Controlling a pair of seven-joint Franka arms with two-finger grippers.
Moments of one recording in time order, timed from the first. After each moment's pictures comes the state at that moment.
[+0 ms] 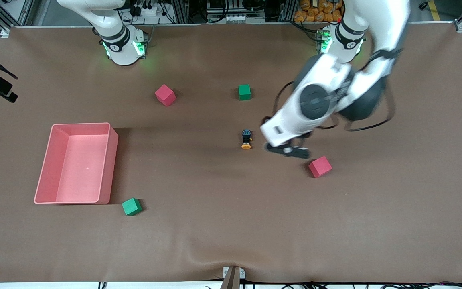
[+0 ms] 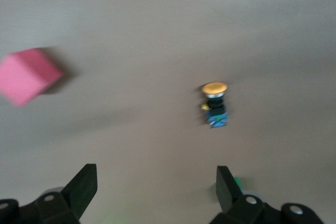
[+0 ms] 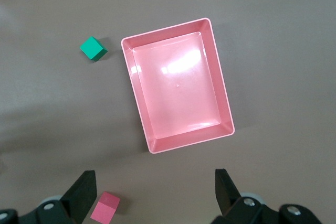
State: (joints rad) left arm -0.44 0.54 -0.21 -1.42 -0.04 1.77 -0.40; right arm -0.01 -0.07 -0.05 -1.55 -0.01 1.52 0.14
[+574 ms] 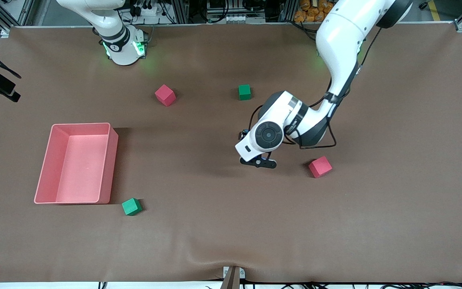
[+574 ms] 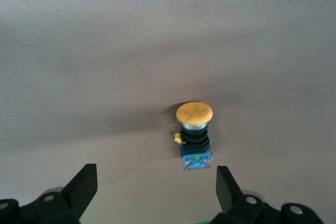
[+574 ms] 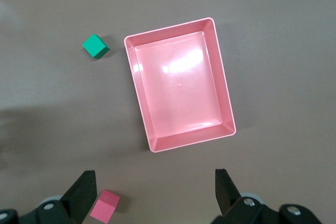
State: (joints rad) left arm -0.50 0.76 -0.21 -1.38 -0.06 1.88 -0.52; right arm 0.00 -0.07 -0.05 -1.55 -0.01 1.51 0.14
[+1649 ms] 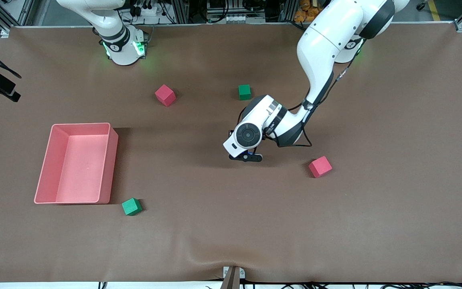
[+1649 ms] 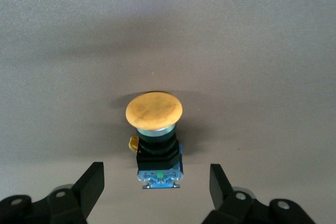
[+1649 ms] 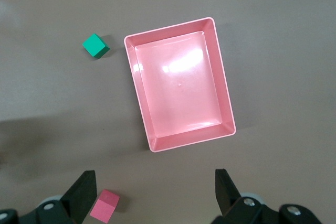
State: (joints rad) left arm -0.57 0.86 -0.21 -1.38 -0.08 1.92 -0.60; right arm 0.00 -0.07 -0.05 -1.55 -0.01 1.51 0.14
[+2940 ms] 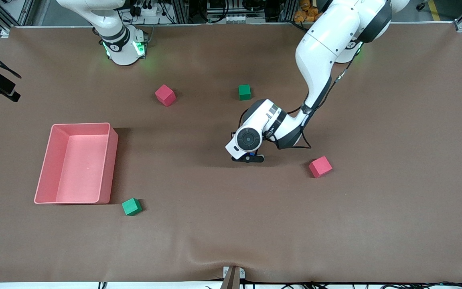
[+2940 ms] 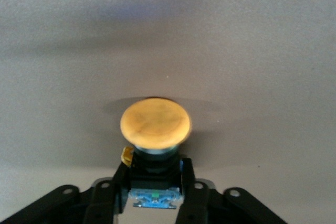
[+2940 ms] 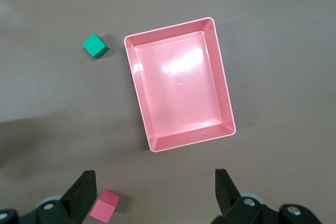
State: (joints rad) left arm -0.57 0.89 -0.21 -1.38 -0.08 1.92 -0.66; right arm 0.00 -0.07 -0.05 -1.55 -0.01 1.51 0.14
